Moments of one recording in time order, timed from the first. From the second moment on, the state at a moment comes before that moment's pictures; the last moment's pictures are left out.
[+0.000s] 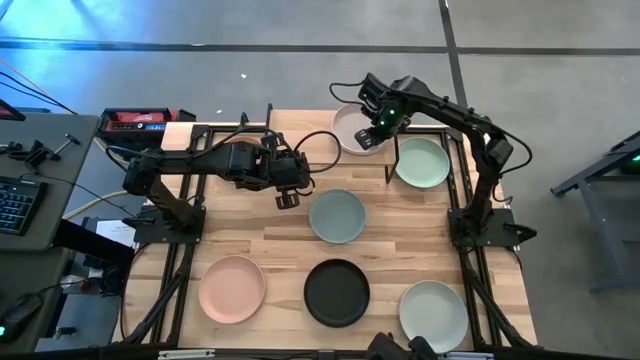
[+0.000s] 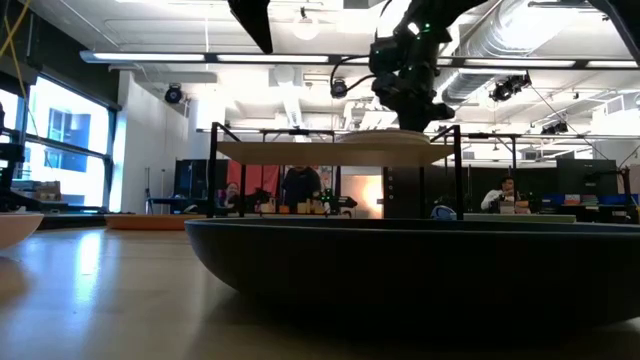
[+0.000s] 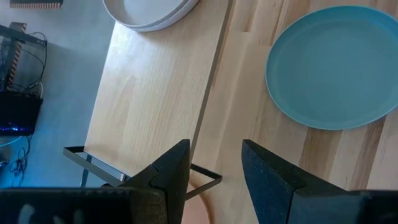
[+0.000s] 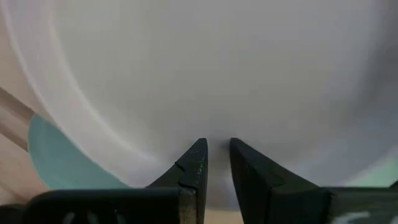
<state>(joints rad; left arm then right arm) -0.03 1.65 1.77 -1.28 -0.58 -0.08 -0.66 1.85 1.75 -1.29 -0.13 0.28</state>
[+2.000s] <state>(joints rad) -0.30 1.65 1.77 -1.57 -0.42 -0.48 0.12 1.65 1.75 -1.35 -0.05 0.91</state>
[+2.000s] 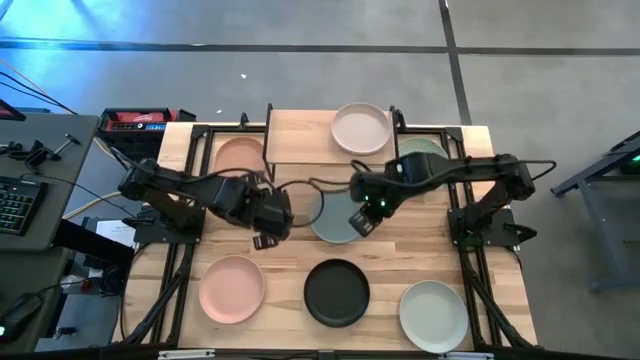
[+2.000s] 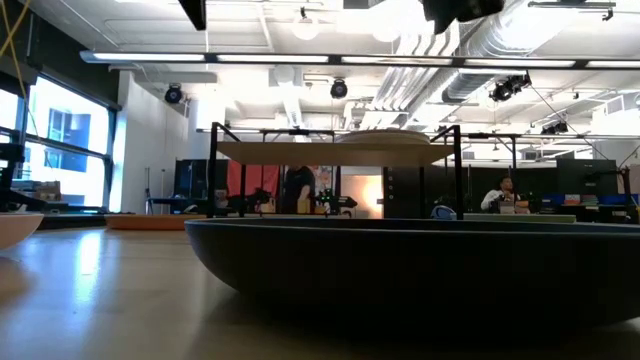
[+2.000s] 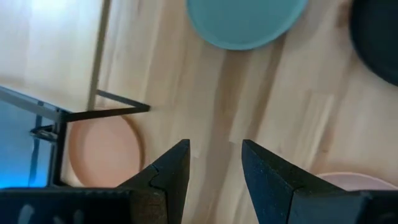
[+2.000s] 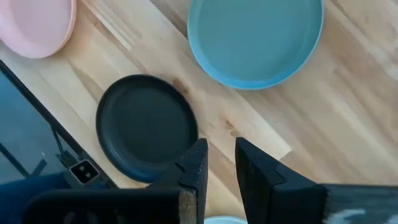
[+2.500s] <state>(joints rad) -0.52 1.65 1.77 -1.57 -0.32 -0.73 0.32 1.65 1.68 -1.32 0.12 1.38</state>
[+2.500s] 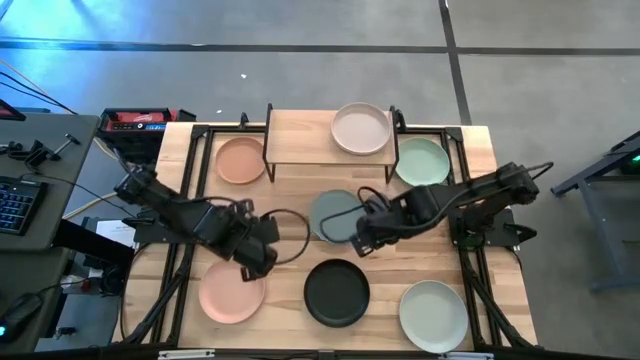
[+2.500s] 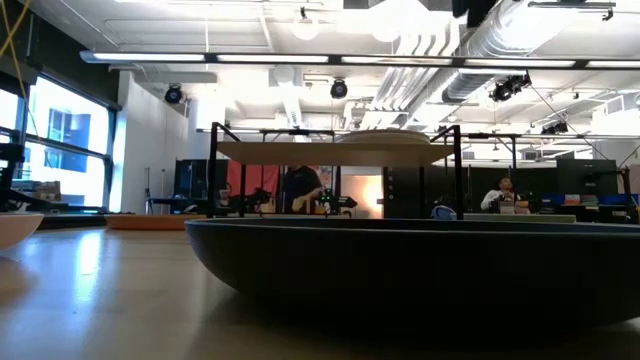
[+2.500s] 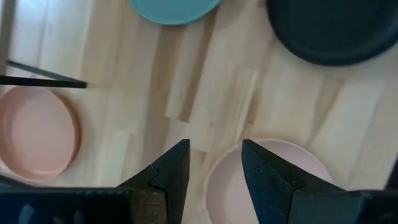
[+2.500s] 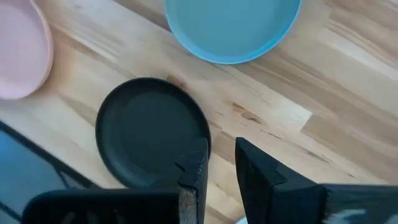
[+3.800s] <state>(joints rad) -0.66 1.66 1.58 -1.57 -0.47 -1.04 -0.03 1.65 1.14 -0.81 0.08 1.21</state>
